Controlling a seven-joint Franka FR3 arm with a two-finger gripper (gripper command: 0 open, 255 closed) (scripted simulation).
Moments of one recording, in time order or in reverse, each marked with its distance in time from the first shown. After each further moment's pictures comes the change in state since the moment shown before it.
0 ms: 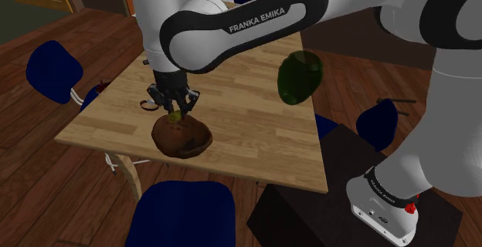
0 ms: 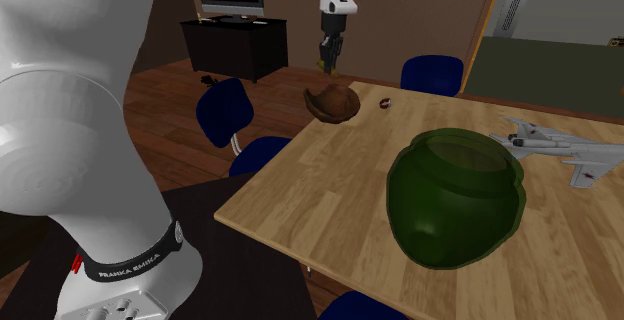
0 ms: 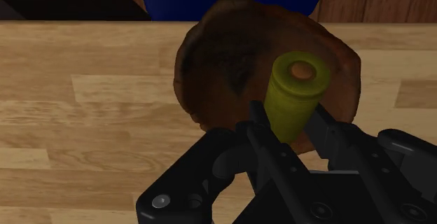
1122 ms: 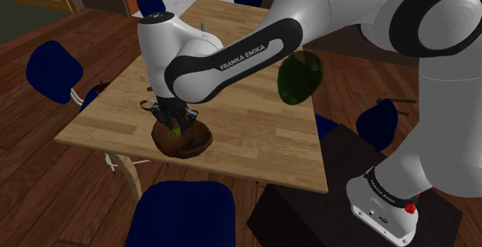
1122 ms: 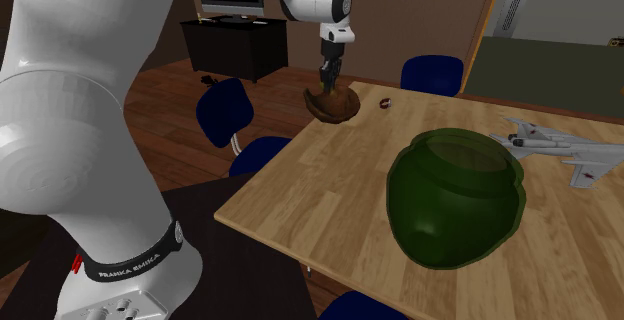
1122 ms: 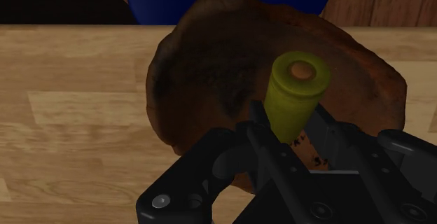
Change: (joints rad) arm 0.027 0.106 -0.031 -0.033 -0.051 0.130 0.029
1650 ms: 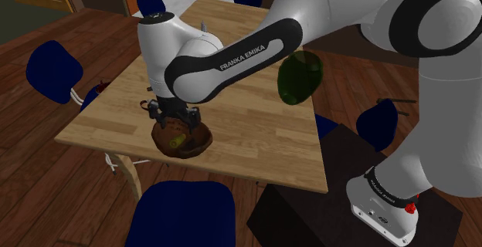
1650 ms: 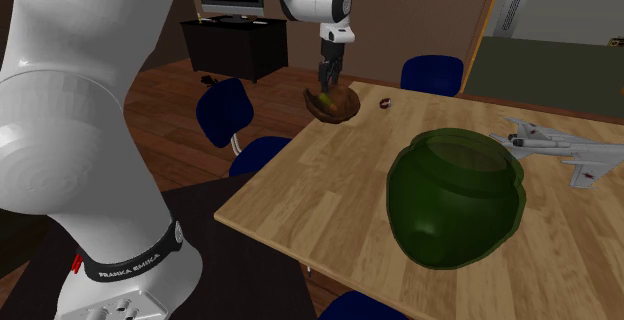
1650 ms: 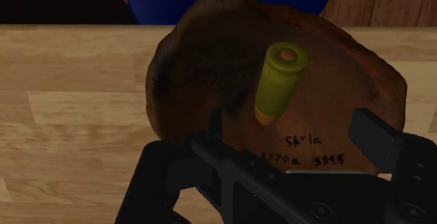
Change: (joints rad) arm 0.000 0.001 0.000 0.000 0.000 0.001 0.000
